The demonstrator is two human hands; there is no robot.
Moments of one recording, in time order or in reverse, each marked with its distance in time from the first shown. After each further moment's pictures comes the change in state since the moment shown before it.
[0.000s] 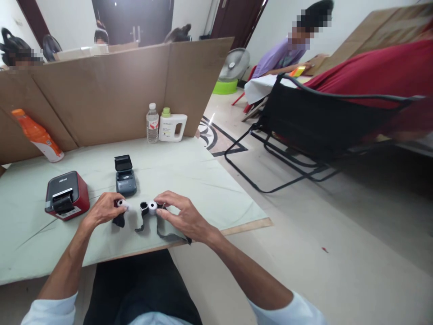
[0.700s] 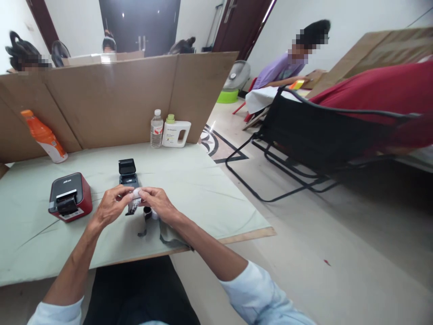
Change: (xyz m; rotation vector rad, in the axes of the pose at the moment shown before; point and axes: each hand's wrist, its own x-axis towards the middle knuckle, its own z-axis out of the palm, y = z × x) left_hand 0.000 0.023 -0.002 -0.314 0.285 0.131; right_hand 0.067 0.039 0.069 0.734 -0.013 0.398
